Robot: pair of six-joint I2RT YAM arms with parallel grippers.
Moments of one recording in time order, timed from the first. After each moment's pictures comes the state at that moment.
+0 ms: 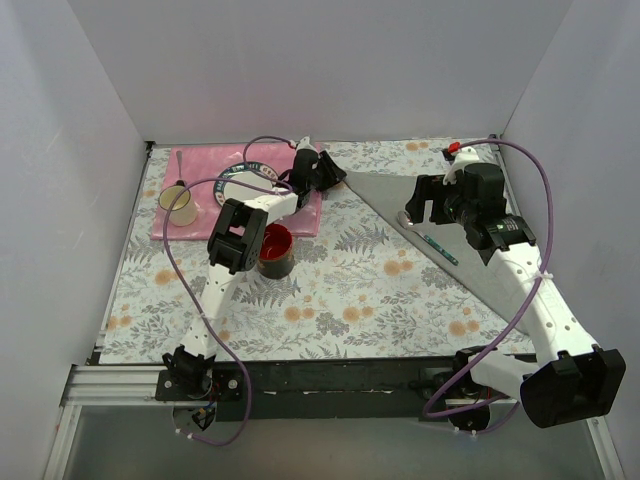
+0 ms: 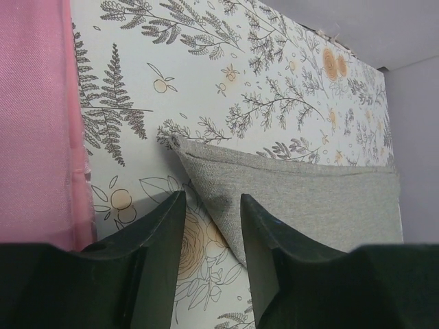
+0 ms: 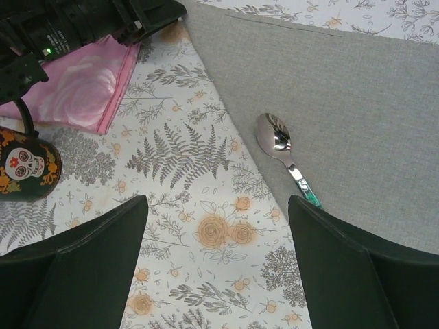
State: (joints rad) left arm -0.46 2.58 1.96 0.26 0.09 -0.80; right arm 0.23 1.13 1.07 -0.45 -0.14 0.14
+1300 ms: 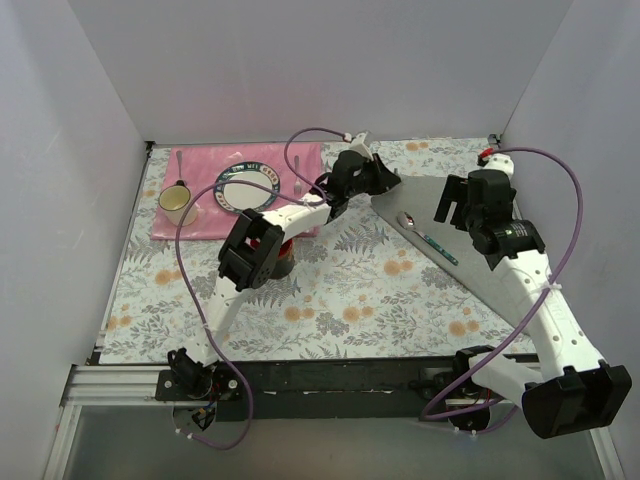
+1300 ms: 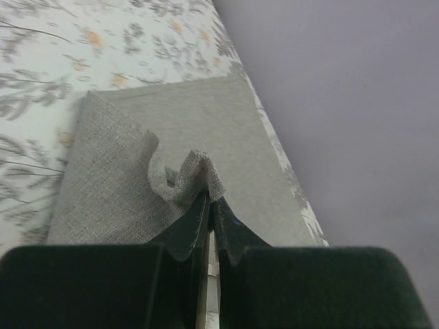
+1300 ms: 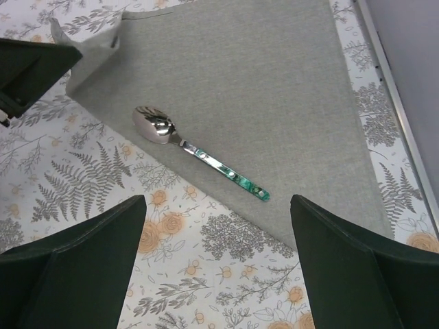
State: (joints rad) left arm -0.67 2.44 1.94 0.32 0.20 -0.76; right arm 0.22 1.08 1.08 -0.61 0.31 0.31
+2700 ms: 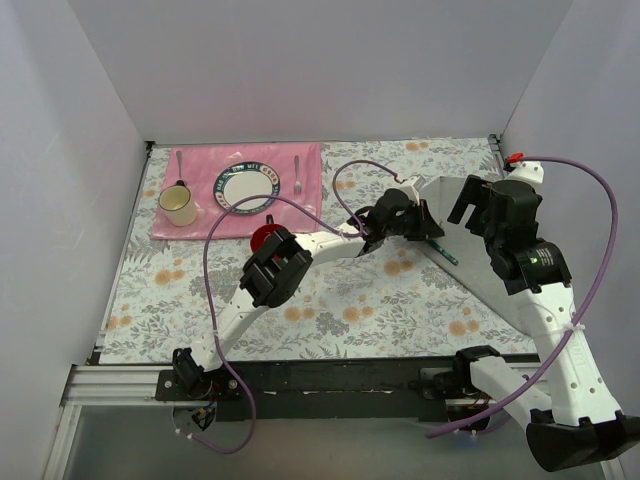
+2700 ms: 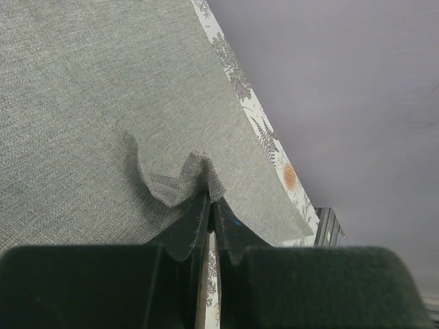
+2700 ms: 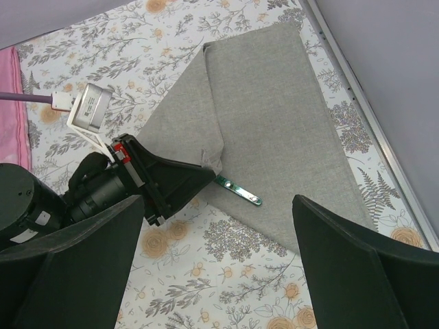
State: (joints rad) left arm -0.93 2.49 1.94 0.29 0.28 -0.82; right arm 0.22 0.90 1.12 -0.69 0.38 0.34
